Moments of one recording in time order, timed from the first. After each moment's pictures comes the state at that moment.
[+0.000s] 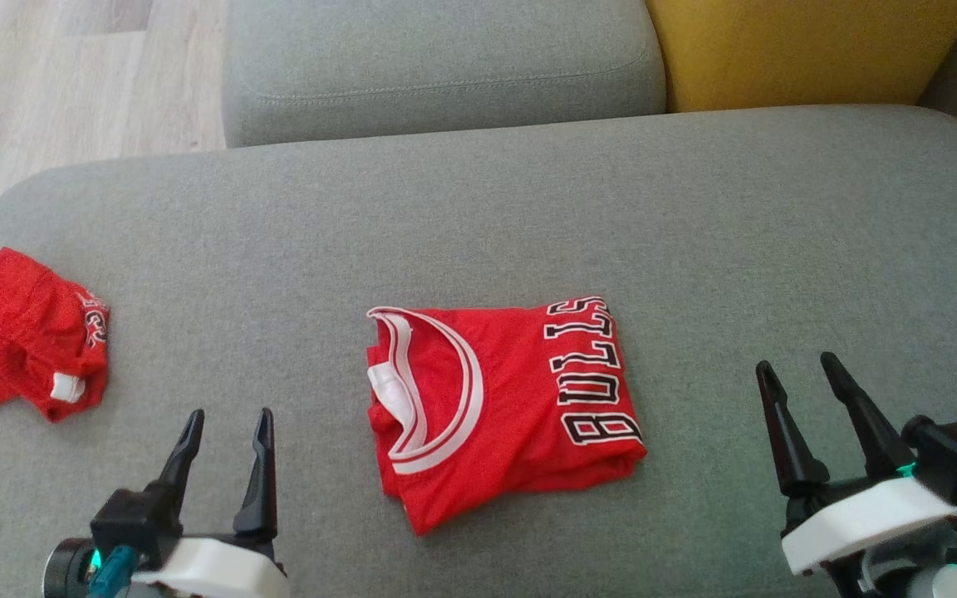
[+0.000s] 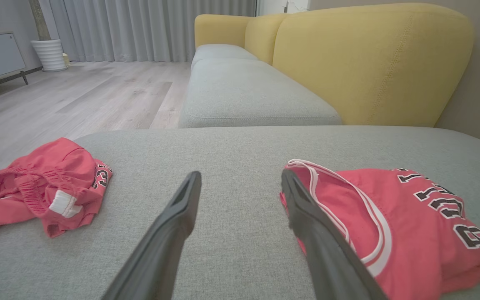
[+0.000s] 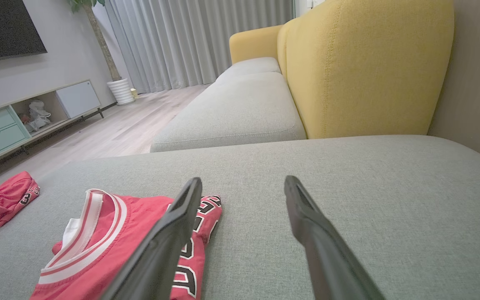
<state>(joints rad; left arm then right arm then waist) 0.15 0.21 -0.25 0.02 -0.27 0.14 -0.20 0.14 -0.15 0.08 -0.09 0.29 0.12 0.06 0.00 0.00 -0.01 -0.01</state>
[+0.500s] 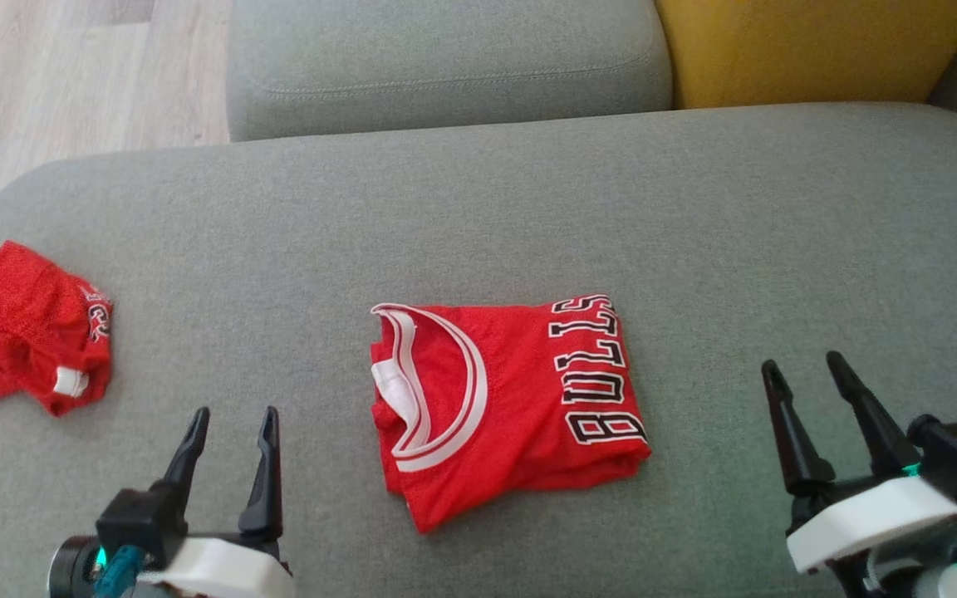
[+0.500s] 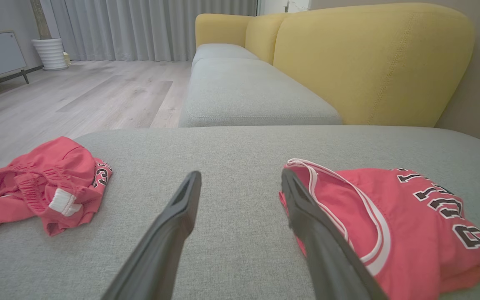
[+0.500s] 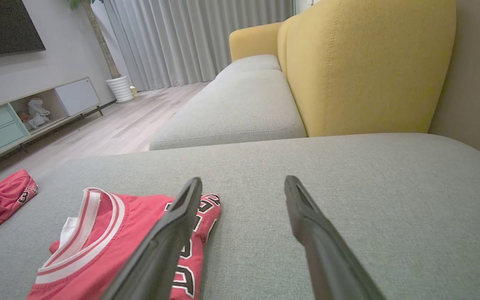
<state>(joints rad) 0.15 0.21 -0.26 0.01 -0.27 0.15 -0.20 0.14 -0.15 0.07 -0.09 0.29 0.12 0.06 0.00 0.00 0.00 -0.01</state>
